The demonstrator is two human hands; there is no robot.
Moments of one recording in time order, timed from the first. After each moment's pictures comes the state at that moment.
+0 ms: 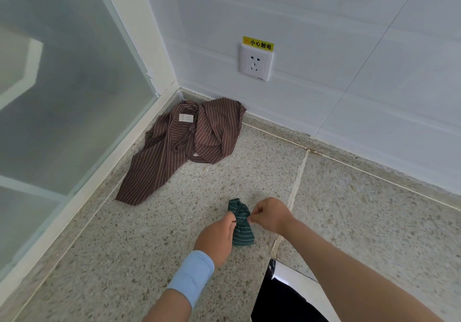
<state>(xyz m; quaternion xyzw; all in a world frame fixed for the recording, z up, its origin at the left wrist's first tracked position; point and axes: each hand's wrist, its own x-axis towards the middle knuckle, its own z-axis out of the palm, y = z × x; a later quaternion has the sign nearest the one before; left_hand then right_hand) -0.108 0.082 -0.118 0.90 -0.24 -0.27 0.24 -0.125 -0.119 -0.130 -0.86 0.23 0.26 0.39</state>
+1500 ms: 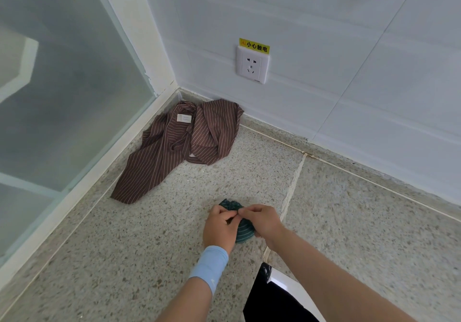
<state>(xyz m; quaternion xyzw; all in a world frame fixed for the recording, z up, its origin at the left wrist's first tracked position) -0.113 0.027 -0.138 0.89 0.01 -0.18 0.42 -0.135 -0.104 -0.108 -0.61 0.40 0.17 0.66</state>
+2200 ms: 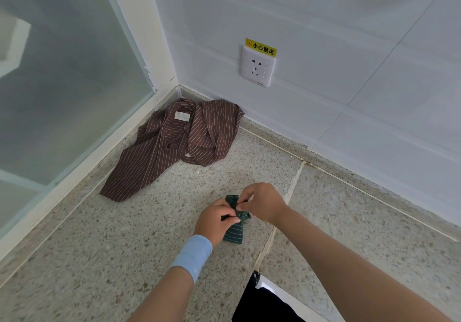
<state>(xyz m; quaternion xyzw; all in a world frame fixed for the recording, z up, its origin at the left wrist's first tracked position) -0.073 0.031 -0.150 0.86 -0.15 -0.23 0.42 -0.084 -0.149 -0.094 -0.87 0.14 0.20 0.43</state>
